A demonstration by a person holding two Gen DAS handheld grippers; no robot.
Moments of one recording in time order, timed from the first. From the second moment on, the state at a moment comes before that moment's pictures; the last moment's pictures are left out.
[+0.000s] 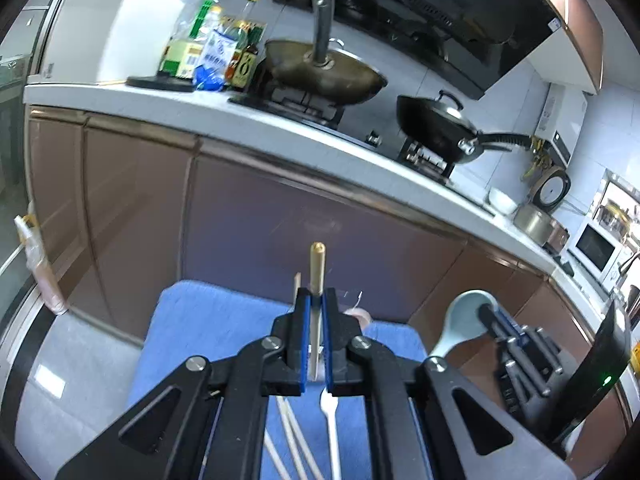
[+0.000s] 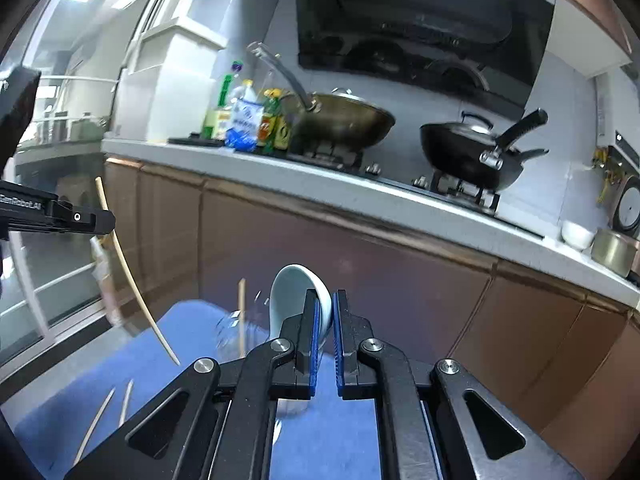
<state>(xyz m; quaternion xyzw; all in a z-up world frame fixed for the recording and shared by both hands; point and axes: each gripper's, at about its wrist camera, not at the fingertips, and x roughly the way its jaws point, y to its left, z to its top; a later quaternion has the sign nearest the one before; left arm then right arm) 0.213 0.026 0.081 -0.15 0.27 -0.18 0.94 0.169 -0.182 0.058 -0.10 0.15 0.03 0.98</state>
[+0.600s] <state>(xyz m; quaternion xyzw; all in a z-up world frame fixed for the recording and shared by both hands) 0.317 -0.042 0.016 -0.10 0.28 -0.16 0.94 0.261 -0.170 0.009 -0.13 0.12 -0.03 0.98</state>
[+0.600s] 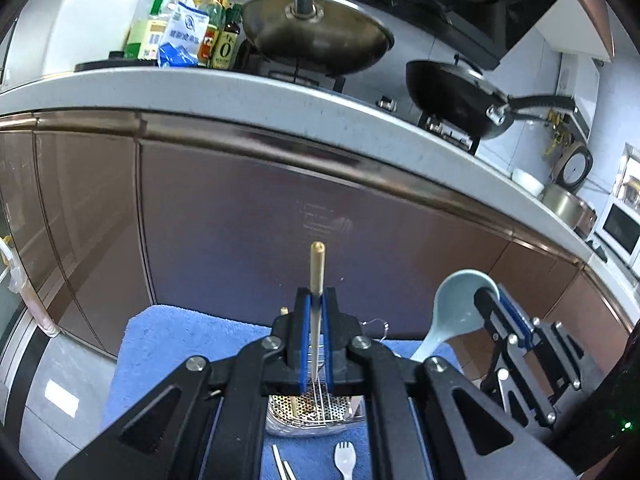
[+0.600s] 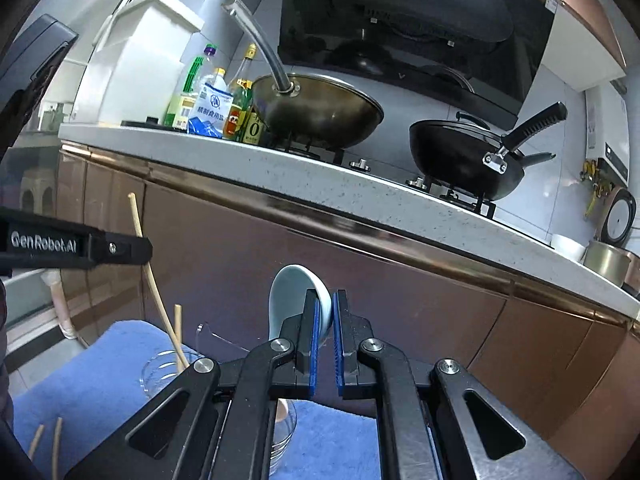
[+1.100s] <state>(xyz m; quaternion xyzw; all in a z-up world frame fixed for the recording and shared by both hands) 0.336 -0.050 -0.031 -0.09 0.30 -0.15 0.94 0.284 -0.170 -0.033 -0.13 0.14 -0.03 0.98</state>
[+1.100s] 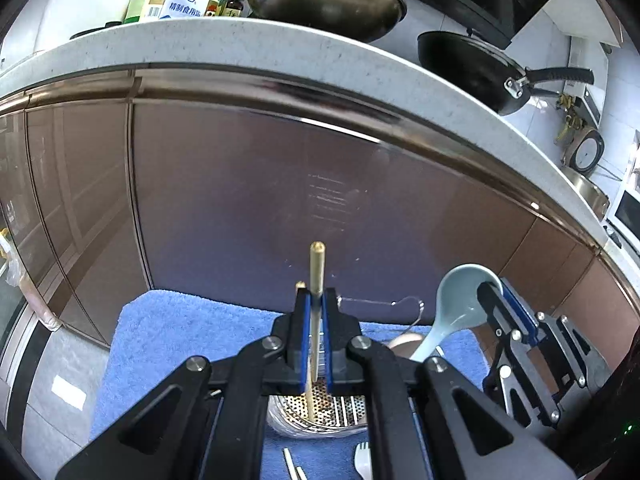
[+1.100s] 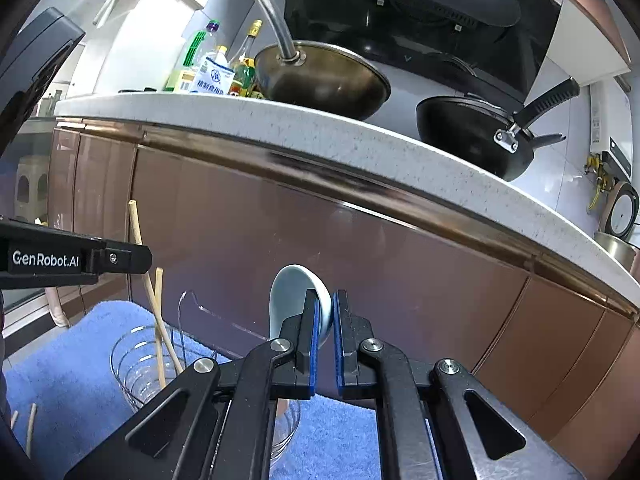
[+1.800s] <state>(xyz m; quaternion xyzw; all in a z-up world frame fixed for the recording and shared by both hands) 0.290 -0.032 -0.025 -0.08 0.29 -0.16 0.94 0.252 -0.181 -0.032 -0.09 0.16 0.00 0.98</state>
